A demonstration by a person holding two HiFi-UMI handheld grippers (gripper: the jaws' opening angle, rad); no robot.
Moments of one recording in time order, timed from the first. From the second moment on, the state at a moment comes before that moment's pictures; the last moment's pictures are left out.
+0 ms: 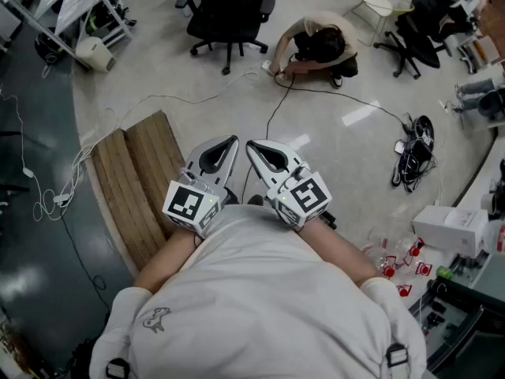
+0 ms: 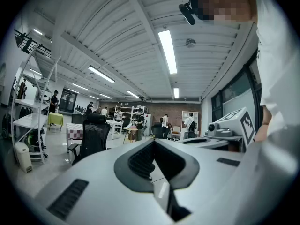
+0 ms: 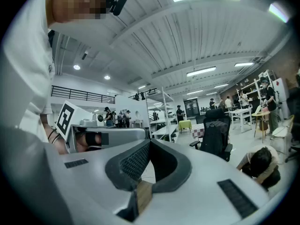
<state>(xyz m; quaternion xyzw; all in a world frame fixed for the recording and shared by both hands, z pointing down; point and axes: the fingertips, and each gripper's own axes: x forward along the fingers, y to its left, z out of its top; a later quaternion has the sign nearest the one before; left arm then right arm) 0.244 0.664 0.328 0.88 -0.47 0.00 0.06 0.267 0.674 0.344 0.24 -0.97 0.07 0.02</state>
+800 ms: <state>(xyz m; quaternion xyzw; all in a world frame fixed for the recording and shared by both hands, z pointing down) 0.178 0.598 0.339 0.88 -0.47 0.00 0.08 0.215 0.601 0.352 0.27 -0.96 0.07 0.03</state>
